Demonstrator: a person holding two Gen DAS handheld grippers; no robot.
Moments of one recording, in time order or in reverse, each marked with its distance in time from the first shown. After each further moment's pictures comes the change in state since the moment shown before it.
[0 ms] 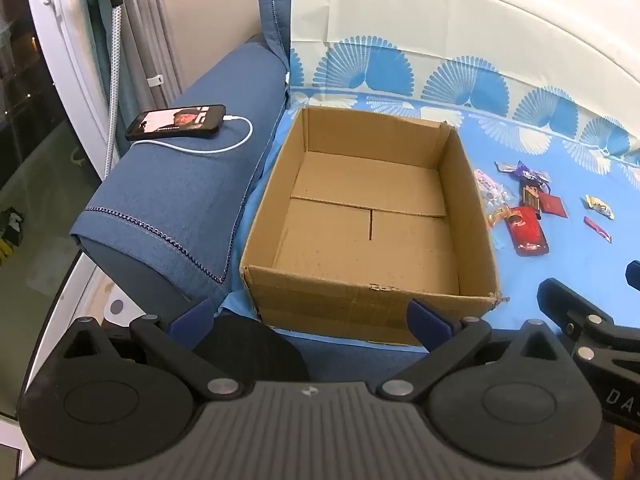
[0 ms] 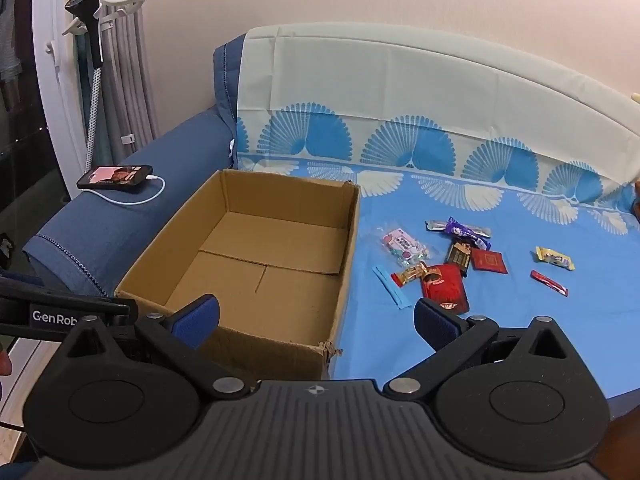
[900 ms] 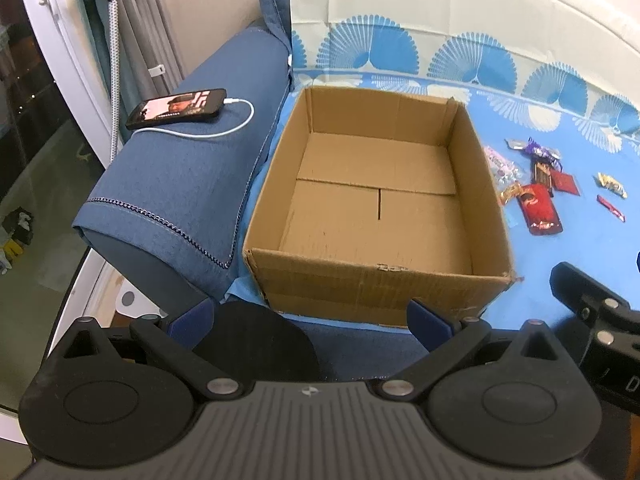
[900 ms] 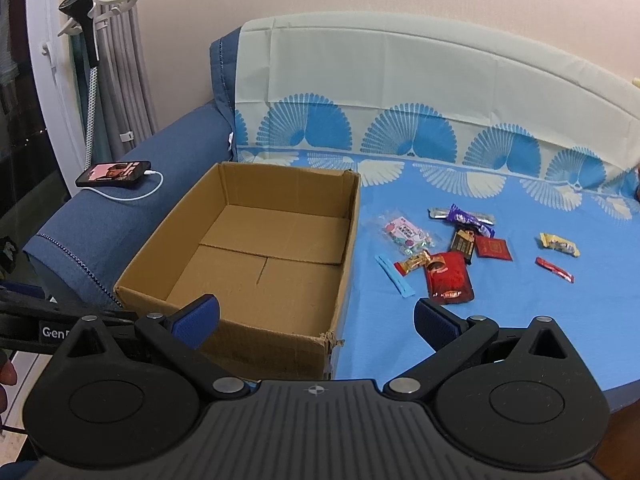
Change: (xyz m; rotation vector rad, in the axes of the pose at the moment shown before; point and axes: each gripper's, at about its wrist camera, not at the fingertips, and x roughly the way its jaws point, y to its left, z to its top) left arm 0.014 -0.009 -0.005 0.035 0.056 0.043; right arm 0.010 -0.009 0.000 0.038 0.017 0.018
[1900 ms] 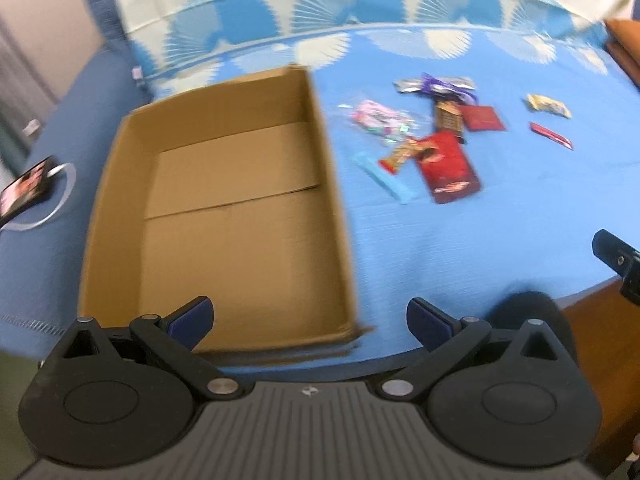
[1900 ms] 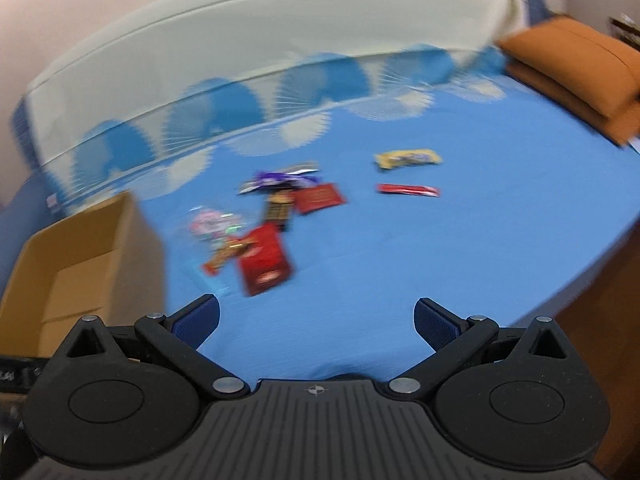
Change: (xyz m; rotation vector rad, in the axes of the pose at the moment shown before) left arm 0.055 -0.182 0.064 0.290 0.125 -0.120; right arm 0.041 -0.210 -0.025 0.426 0.042 -0.308
